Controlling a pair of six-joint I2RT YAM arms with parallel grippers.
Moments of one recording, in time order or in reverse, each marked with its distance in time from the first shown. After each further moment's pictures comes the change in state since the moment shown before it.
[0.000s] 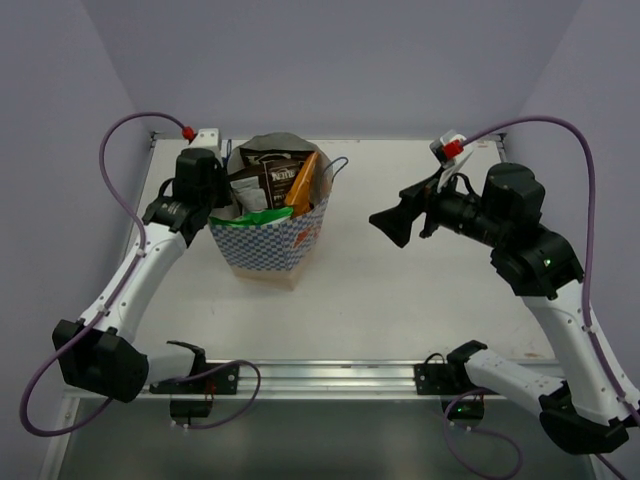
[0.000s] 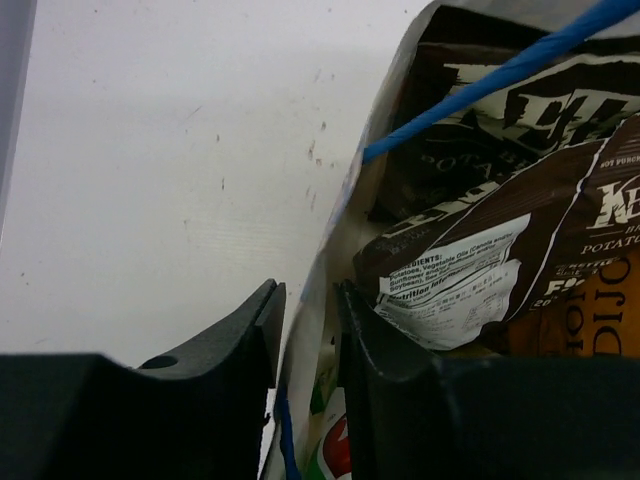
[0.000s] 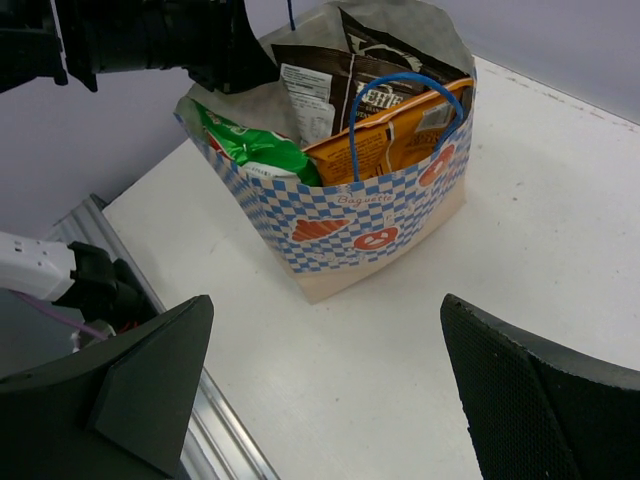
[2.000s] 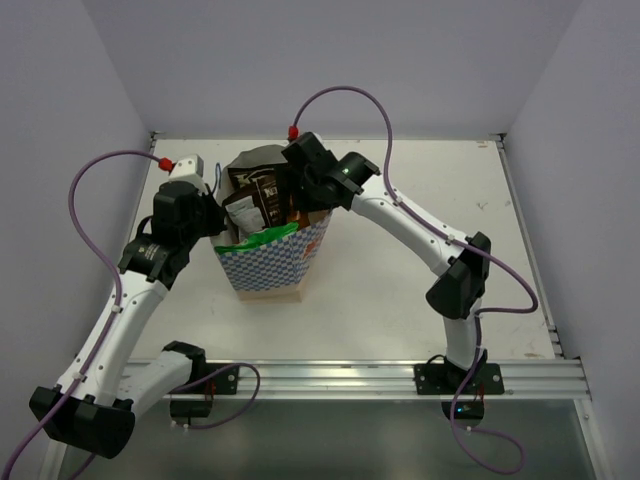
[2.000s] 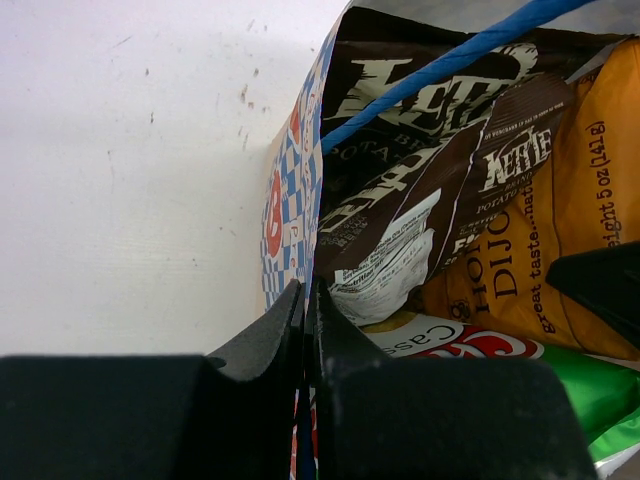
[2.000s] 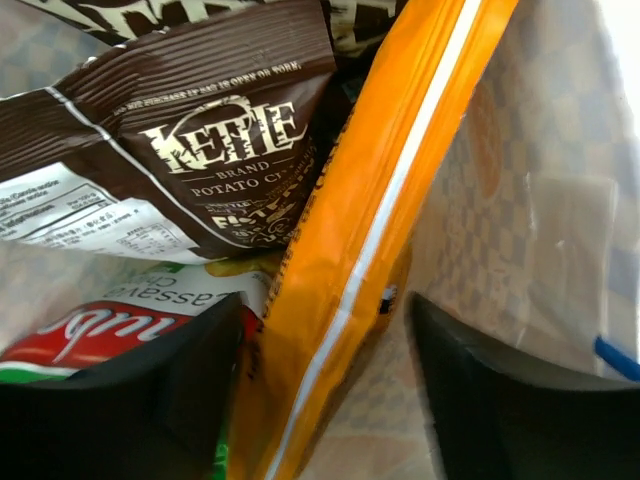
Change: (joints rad) left arm -0.008 -0.314 -0.198 -0.048 0.126 -0.183; right arm 0.366 0.990 0.676 -0.304 0.575 0.404
